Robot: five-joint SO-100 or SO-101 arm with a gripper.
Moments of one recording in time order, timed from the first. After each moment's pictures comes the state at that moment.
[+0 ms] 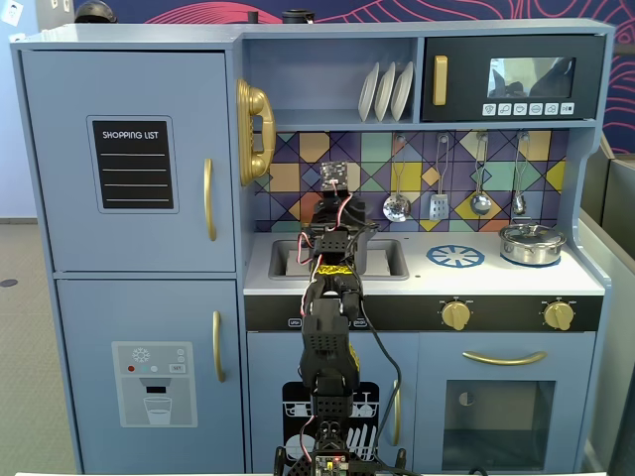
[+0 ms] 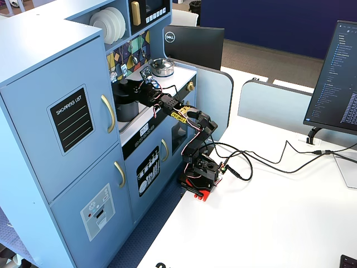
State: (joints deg) arm 5.3 121.3 106.3 2.1 -96.1
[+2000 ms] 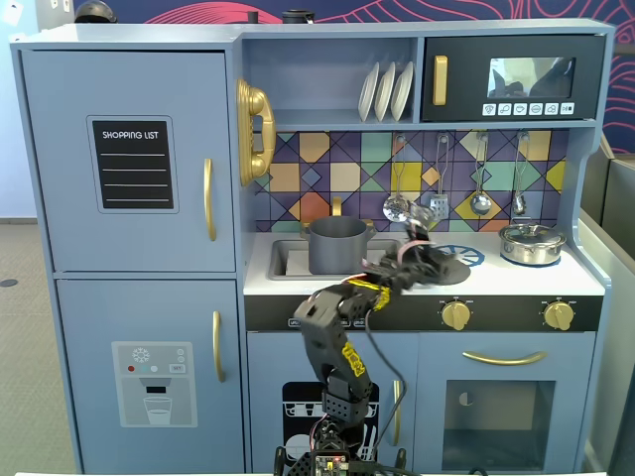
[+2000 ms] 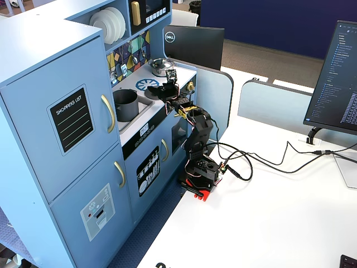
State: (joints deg) arm 32.5 119.7 121.5 -4.0 -89.1
